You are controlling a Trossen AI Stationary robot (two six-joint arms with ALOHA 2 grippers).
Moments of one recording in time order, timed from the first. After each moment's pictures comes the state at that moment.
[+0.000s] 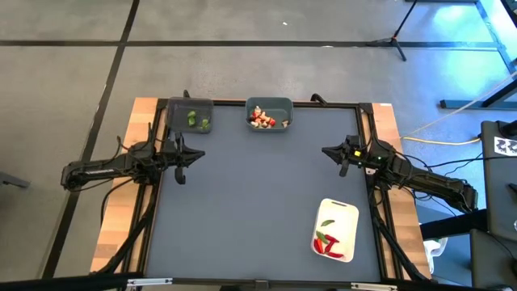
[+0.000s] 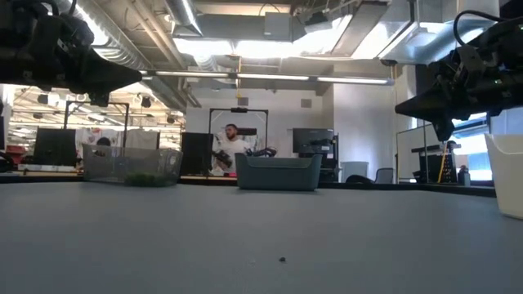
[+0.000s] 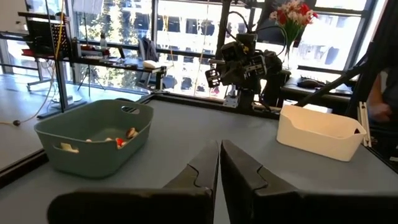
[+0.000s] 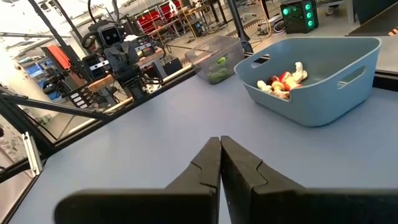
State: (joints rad) left arm 0.17 0.01 0.01 0.02 -0.06 -0.11; right arm -0.40 0.17 0.01 0.05 -0.14 0.39
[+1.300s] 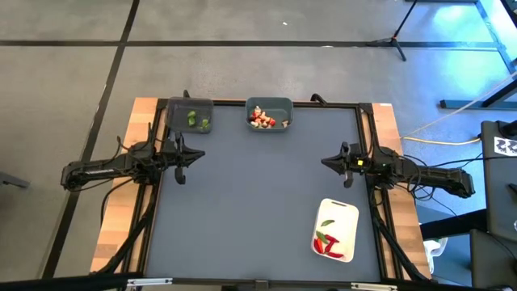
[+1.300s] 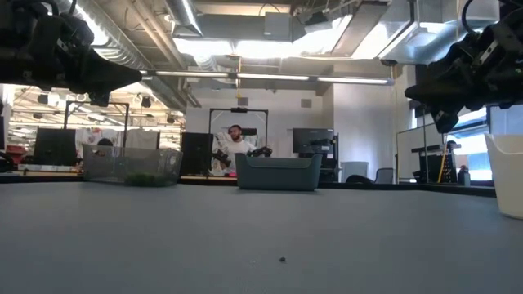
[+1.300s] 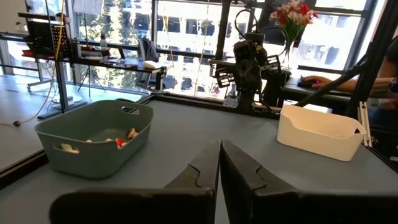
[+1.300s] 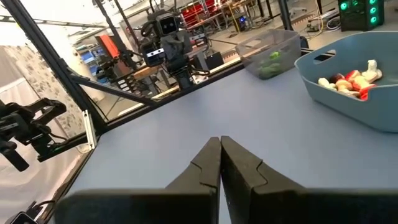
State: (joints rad) left arm 0.17 0.01 0.01 0.02 -0.06 -0.10; right arm -0.15 0.10 0.01 0.04 -0.08 0.39
